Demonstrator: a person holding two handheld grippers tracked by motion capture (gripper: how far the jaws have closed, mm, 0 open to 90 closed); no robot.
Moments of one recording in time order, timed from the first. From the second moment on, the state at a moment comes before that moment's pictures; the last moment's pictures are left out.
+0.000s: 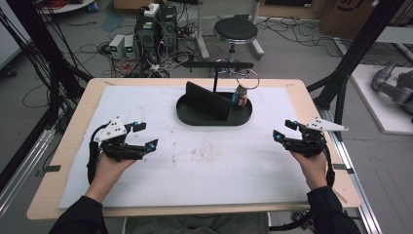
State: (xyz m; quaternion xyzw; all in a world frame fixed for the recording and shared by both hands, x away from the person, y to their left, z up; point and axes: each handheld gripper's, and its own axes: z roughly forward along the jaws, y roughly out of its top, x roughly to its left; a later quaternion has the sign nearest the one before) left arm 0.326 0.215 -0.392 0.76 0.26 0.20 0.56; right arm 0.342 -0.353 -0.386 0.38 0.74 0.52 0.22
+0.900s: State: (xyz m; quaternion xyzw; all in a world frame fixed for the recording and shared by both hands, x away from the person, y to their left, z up) left arm 0.320 0.223 -0.402 0.76 0.28 0.21 0.55; right arm 0.345 -0.347 -0.394 0.38 0.75 0.49 0.23
